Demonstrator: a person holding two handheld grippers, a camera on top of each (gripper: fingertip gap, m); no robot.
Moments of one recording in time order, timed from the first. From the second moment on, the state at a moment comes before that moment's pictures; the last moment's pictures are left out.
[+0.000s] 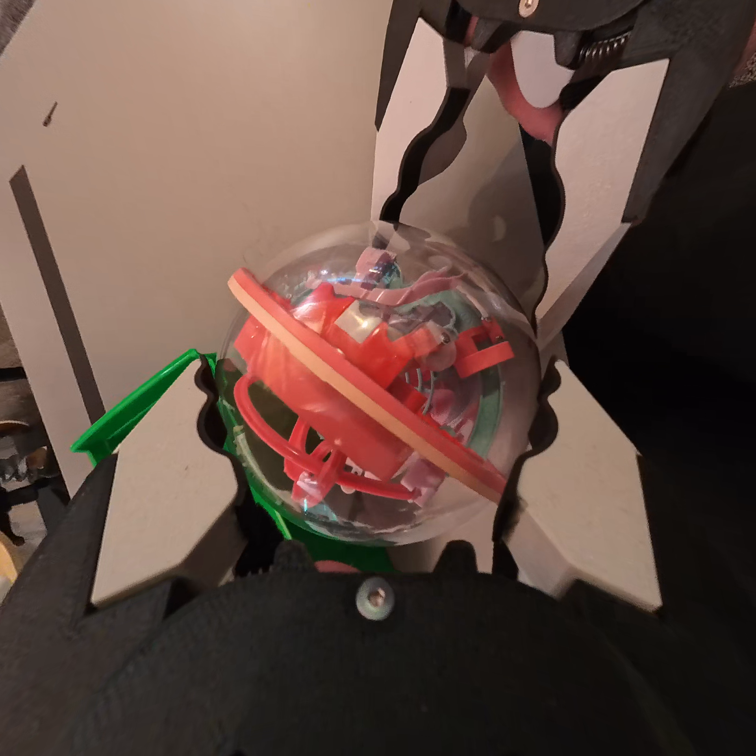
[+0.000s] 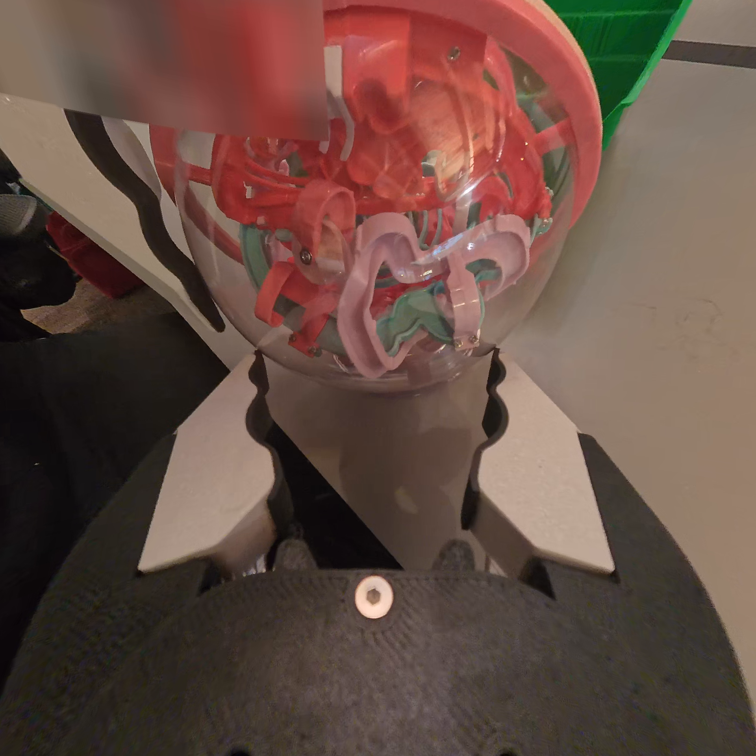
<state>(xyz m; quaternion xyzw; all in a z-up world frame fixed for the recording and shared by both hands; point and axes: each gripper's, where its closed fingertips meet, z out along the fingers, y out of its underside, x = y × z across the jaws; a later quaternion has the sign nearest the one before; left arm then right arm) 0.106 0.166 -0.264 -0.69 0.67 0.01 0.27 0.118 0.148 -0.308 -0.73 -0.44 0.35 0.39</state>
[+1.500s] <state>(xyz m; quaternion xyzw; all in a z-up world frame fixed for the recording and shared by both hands) 0.051 0.164 -0.248 -0.80 0.47 -0.30 0.21 0.104 0.145 -0.301 -0.73 -0.39 0.43 0.36</state>
